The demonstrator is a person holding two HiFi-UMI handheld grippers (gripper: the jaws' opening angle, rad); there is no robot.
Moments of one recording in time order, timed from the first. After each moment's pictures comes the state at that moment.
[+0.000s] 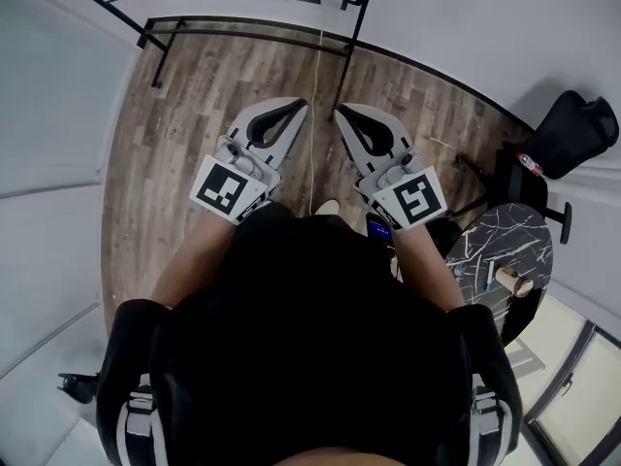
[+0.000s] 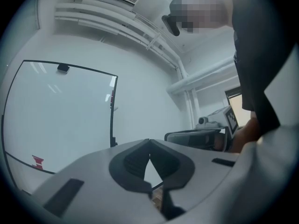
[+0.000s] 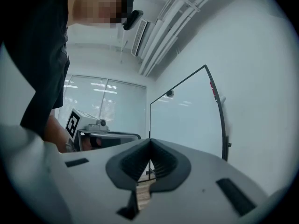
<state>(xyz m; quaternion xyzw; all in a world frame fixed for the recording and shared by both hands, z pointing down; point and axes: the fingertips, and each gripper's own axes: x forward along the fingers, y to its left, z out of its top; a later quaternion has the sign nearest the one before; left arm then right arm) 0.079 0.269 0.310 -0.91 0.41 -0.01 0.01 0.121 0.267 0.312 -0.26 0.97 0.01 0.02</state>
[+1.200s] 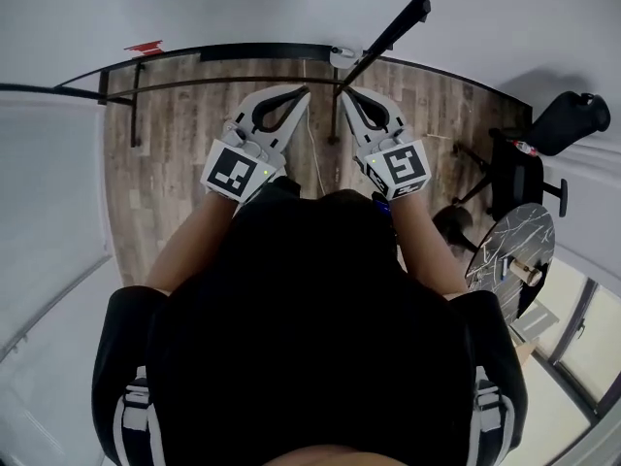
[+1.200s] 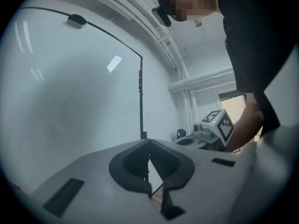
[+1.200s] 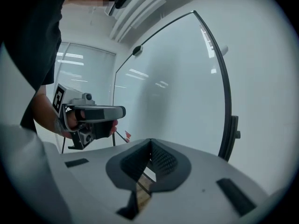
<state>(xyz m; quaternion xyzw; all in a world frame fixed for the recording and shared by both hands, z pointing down) -0.069 -0.068 0.365 -0.95 0.31 -0.02 0.00 -0.009 -0.081 0.416 -0.42 0.90 -0.04 -0.12</state>
